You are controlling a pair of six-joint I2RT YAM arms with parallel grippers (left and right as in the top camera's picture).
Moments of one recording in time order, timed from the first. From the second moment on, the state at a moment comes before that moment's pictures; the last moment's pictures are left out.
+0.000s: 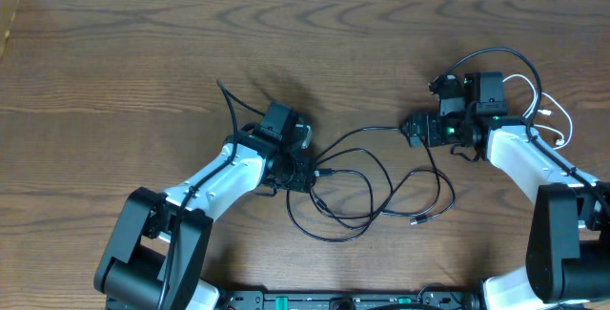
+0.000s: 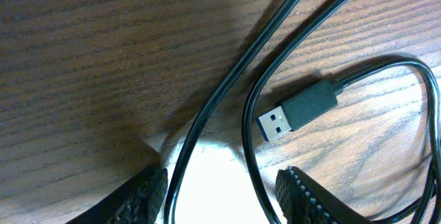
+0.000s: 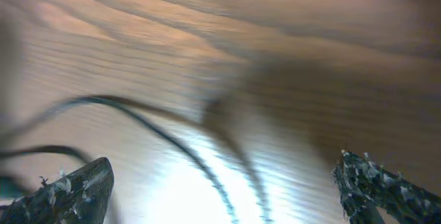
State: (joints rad) left arm -0.44 1.66 0.84 -0.53 0.31 -0.24; right arm 0.05 1.69 0.88 -0.28 -0.41 0.03
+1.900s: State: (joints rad) left arm -0.37 1.44 0.91 -0.36 0.23 -0.30; right arm 0.57 1.69 0.88 -0.34 -0.02 0.47
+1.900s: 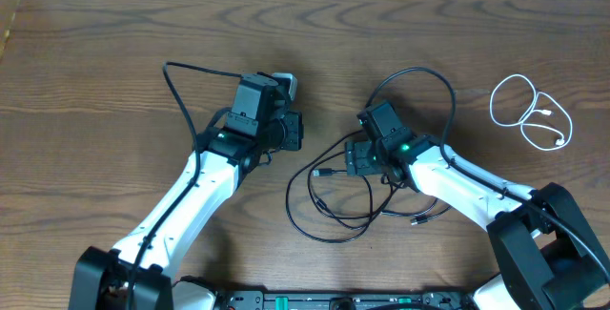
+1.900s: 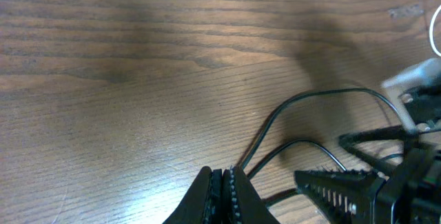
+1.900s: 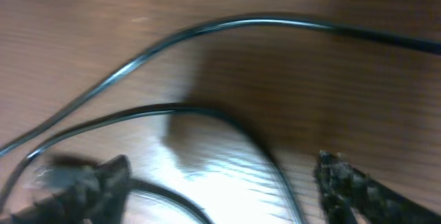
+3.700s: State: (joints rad) left arm -0.37 1.54 0.91 -0.35 -0.01 -0.28; right arm 0.39 1.60 0.81 -0.18 -0.10 0.55
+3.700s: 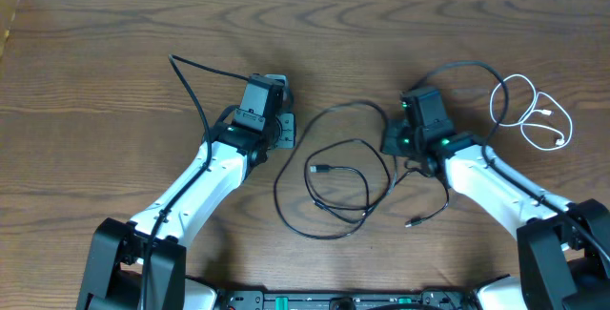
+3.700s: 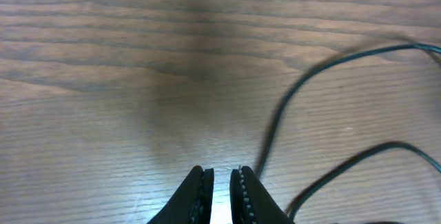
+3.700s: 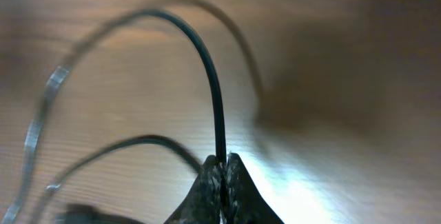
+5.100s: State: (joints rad) left arm -0.17 1.54 0.91 -0.45 -0.03 -0.44; right arm 0.70 1.77 0.81 -0.01 -0.57 0.38
